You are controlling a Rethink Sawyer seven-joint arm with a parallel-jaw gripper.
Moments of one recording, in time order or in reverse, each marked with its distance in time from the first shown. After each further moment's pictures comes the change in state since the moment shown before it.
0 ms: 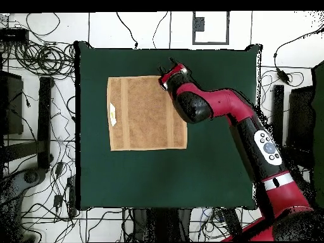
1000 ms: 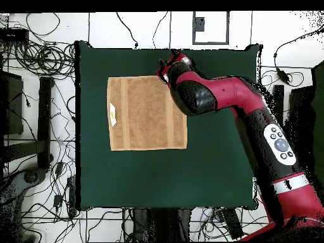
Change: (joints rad) arm 0.055 -0.167 -0.043 0.002 0.160 0.160 0.000
